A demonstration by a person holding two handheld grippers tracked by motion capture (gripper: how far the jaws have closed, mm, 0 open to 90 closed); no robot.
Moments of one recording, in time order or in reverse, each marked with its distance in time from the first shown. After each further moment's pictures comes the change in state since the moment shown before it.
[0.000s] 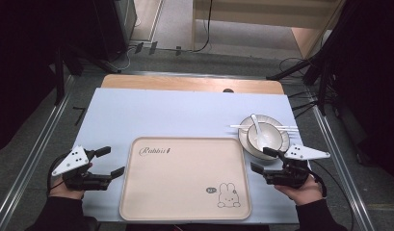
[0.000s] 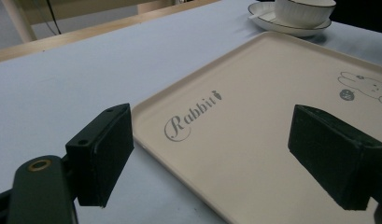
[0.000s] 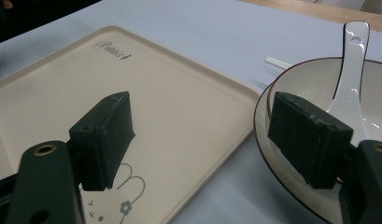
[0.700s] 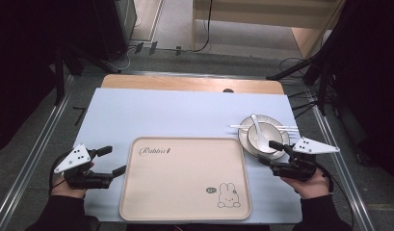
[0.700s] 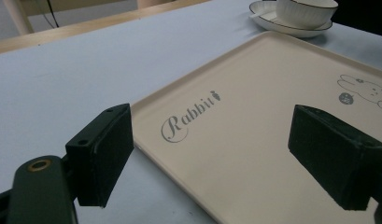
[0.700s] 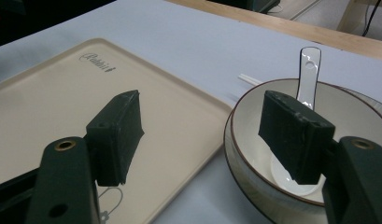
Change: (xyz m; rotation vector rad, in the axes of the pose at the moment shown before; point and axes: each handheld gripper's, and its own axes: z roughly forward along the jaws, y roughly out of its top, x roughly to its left) left arm -0.002 0.004 0.005 0.018 -0.007 -0.022; right arm -0.016 0.013 -0.011 -0.028 -0.040 -0.021
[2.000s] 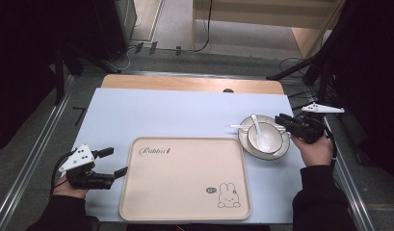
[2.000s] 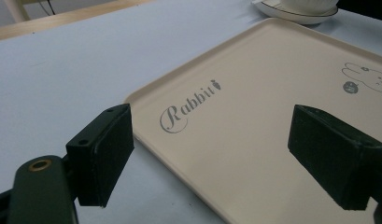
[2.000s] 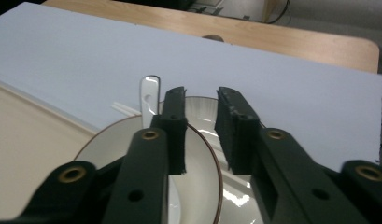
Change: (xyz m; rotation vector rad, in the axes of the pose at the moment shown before) left arm -0.001 -0.001 0.004 0.044 0.002 0.002; right arm -0.100 0.038 0.025 0.069 -0.215 0.170
